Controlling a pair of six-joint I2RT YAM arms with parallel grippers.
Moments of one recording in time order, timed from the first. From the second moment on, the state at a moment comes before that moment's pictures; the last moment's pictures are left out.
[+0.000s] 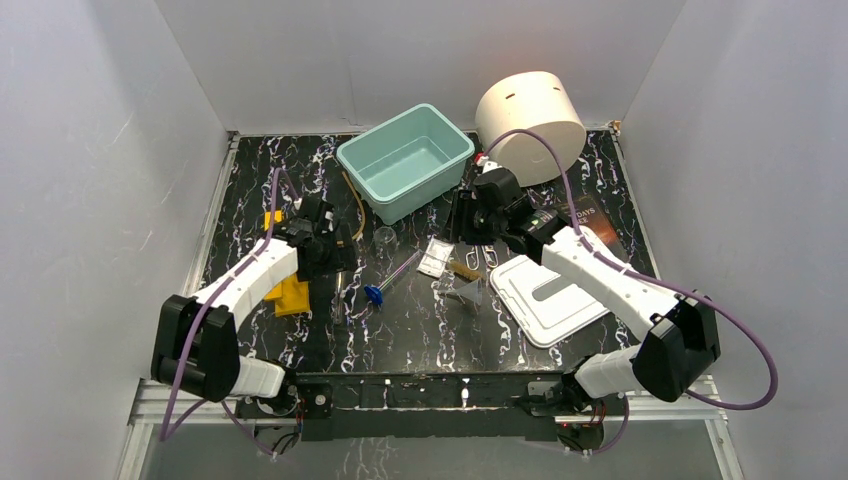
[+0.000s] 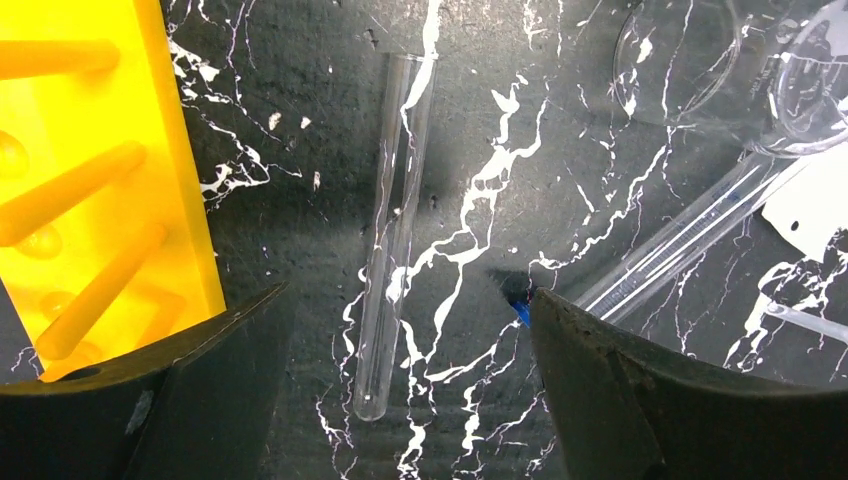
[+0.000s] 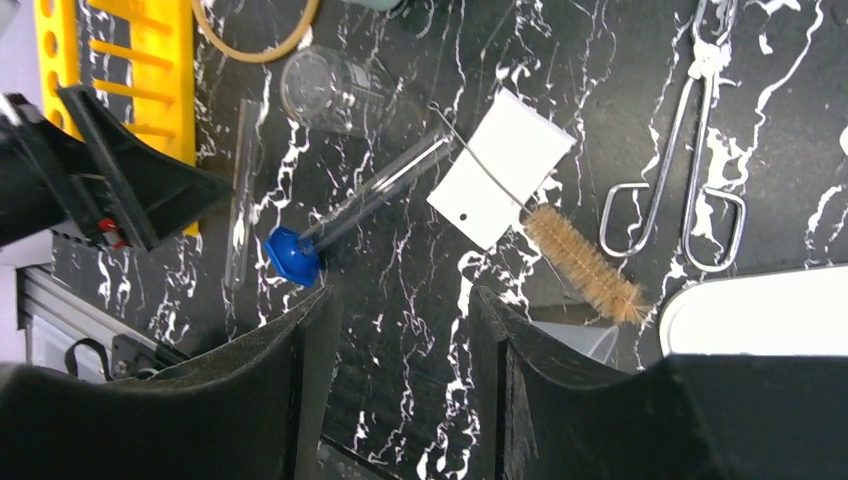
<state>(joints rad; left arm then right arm) -0.32 1.36 0.89 -0.65 -0.08 -0.50 0.70 1.37 1.16 -0.51 -0.02 0.60</state>
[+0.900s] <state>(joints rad) -0.32 1.62 0.93 -0.55 -0.08 -0.43 0.70 1.48 1.15 -0.41 -0.08 0.60</state>
